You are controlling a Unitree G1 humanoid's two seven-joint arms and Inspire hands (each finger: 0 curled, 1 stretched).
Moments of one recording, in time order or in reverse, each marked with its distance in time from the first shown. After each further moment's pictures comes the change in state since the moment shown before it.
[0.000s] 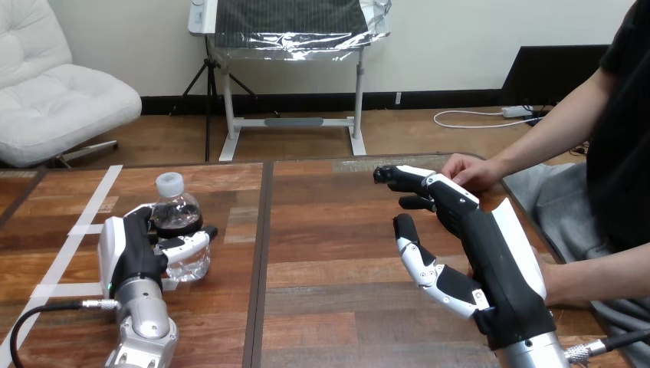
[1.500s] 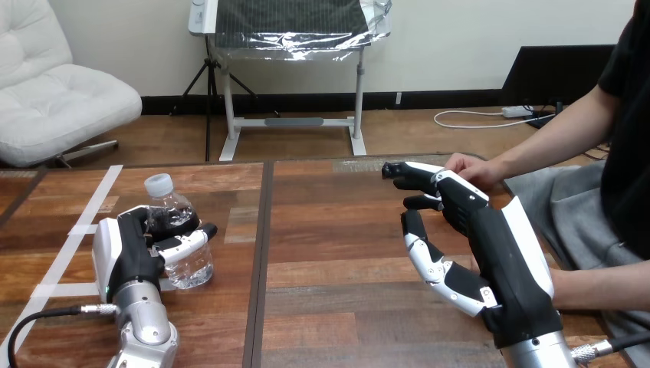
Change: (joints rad) left arm 0.000 -0.001 -0.005 0.042 0.002 -0.072 0.046; right arm 0.000 -0.001 -0.014 0.000 0.030 -0.005 0.001
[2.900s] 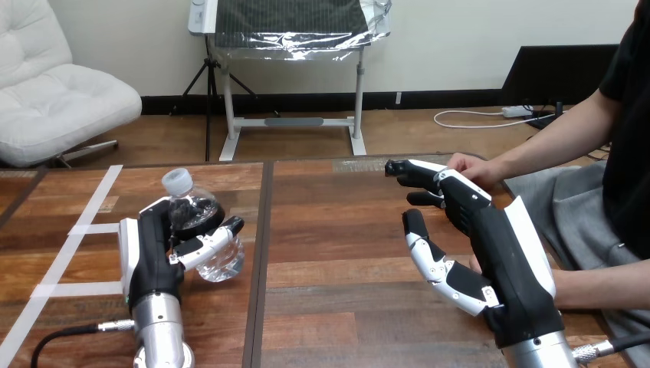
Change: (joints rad) left arm 0.182 -0.074 0.005 -0.246 -0.025 -0.195 -0.061; right arm 0.001 0.001 -0.002 0.001 0.009 0.000 0.001
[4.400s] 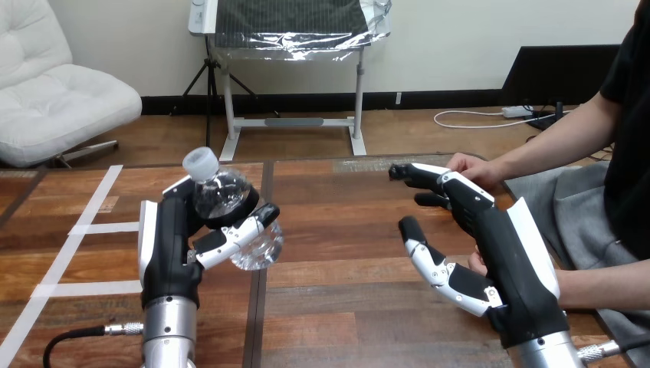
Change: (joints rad) left arm 0.252 -0.071 -0.009 -0.537 -0.025 0.031 -0.199; right arm 0.001 -0.010 -0.026 0.001 -0.037 0.023 -0.002
